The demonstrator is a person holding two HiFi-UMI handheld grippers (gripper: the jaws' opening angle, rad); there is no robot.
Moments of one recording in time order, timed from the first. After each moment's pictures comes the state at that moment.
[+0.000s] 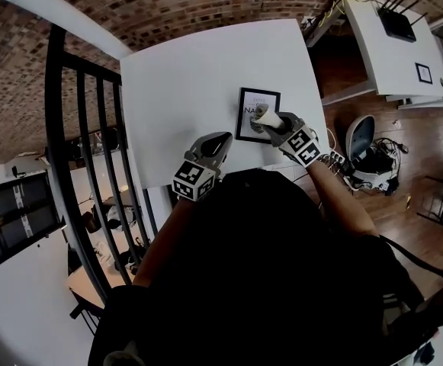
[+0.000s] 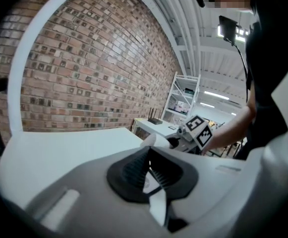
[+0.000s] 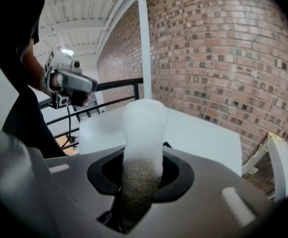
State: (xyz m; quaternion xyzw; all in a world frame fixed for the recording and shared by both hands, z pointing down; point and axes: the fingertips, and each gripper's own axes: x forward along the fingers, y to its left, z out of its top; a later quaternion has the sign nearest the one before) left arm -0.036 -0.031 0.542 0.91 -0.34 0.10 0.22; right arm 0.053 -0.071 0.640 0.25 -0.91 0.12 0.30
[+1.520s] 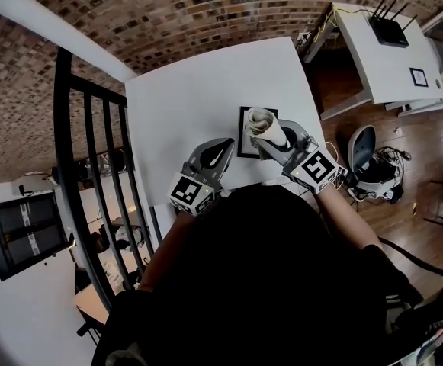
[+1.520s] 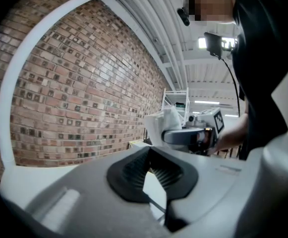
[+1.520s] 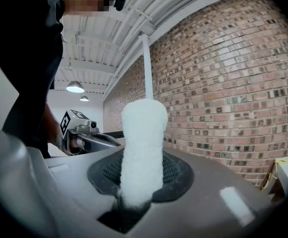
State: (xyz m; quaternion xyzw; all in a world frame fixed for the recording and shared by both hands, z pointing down) left arm -0.020 -0.050 0.447 0.94 -0.33 0.01 0.12; right arm 0.026 -0.068 0.430 0.26 -0.96 0.05 0.06
